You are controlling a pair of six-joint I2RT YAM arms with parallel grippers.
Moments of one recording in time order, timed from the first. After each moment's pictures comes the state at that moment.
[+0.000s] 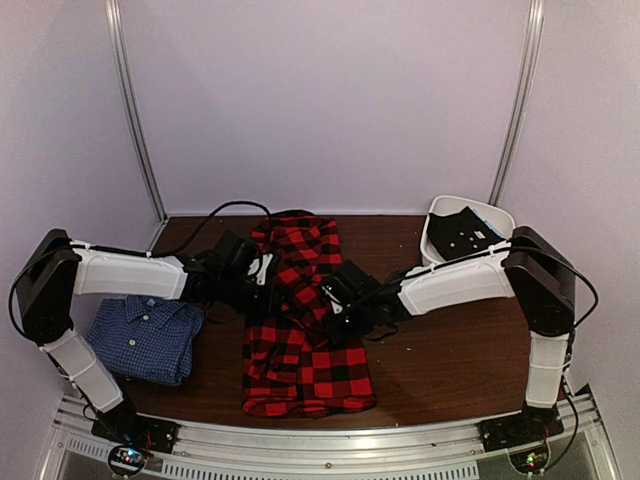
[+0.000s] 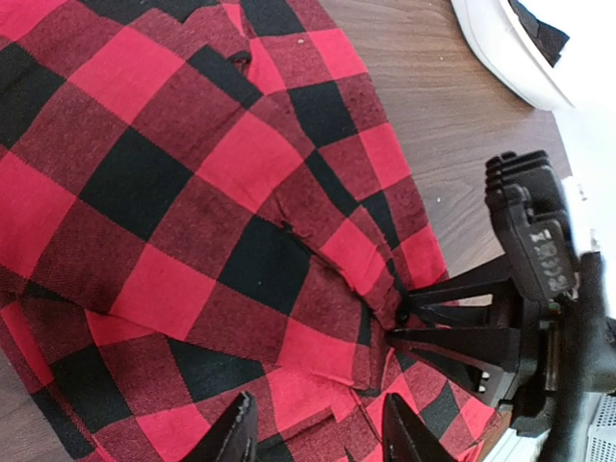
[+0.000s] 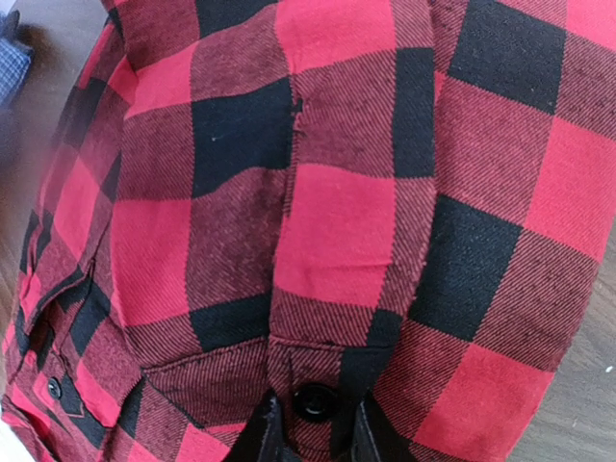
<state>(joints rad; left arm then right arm) -0.74 1.63 0.95 -0.15 0.24 -0.56 0.98 1.97 1.24 -0.26 0.03 0.53</state>
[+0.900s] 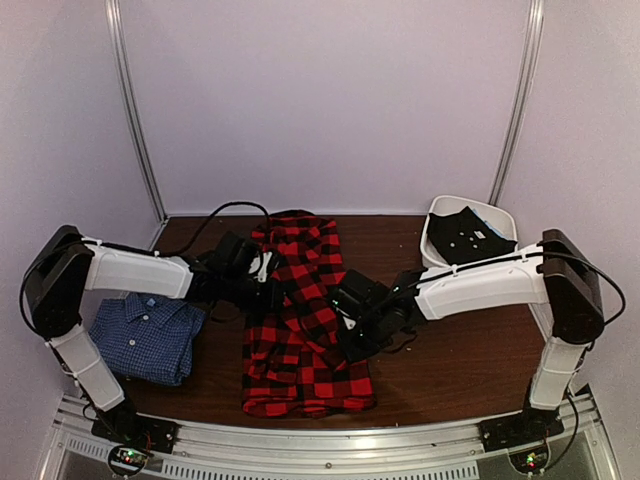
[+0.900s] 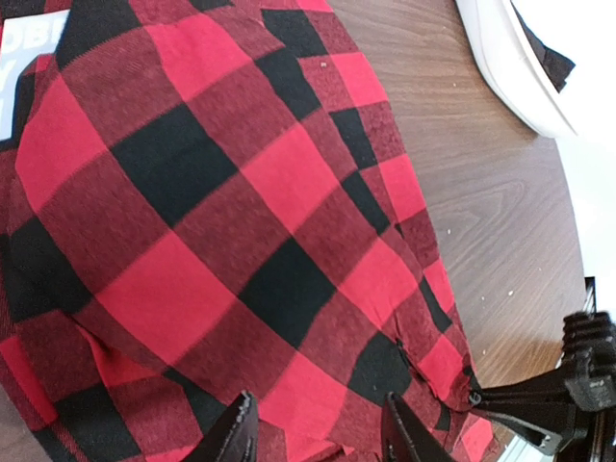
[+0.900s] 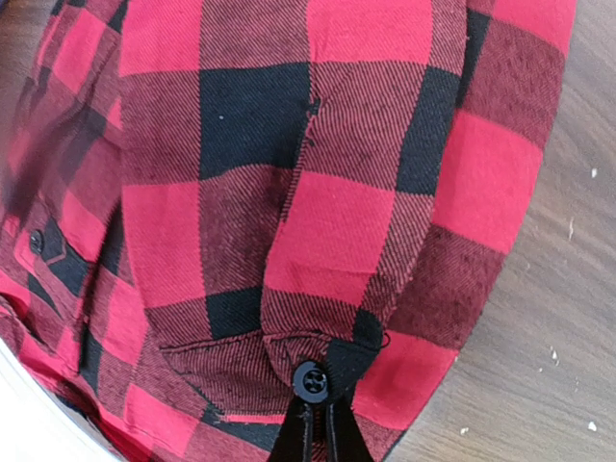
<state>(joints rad) -0.72 1.68 0.93 -0.06 0.25 -0.59 1.06 1.83 1.21 -0.54 0.04 0.58</state>
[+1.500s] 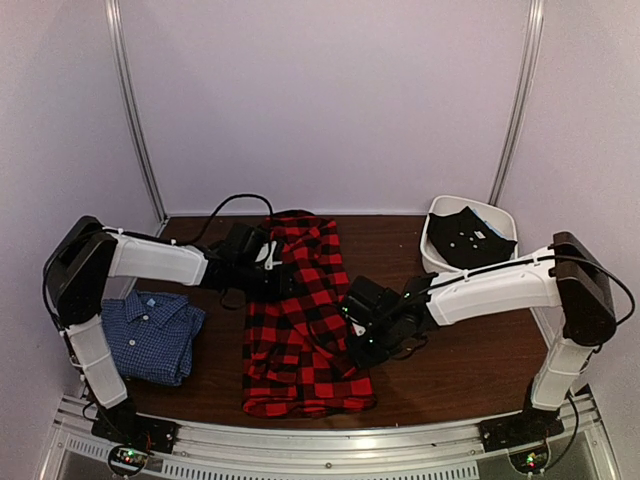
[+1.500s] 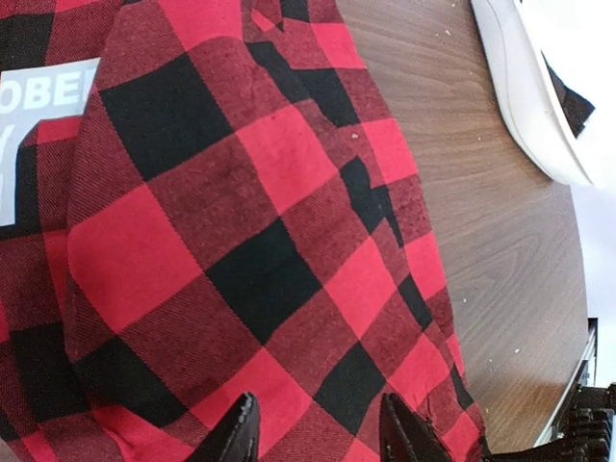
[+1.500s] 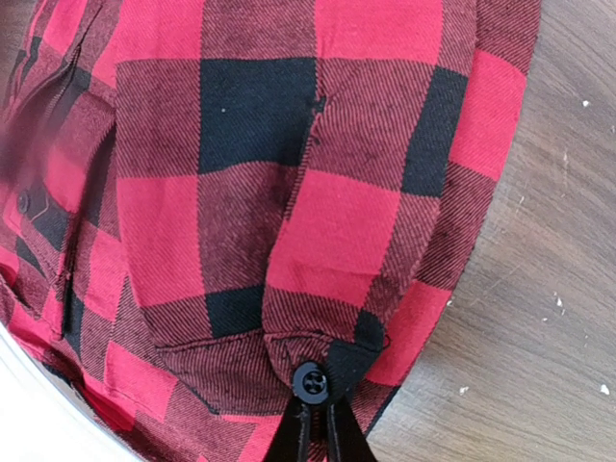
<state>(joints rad) -0.67 1.81 1.07 -0.05 0.24 -0.61 1.07 1.77 1.12 -0.54 0.01 0.62</state>
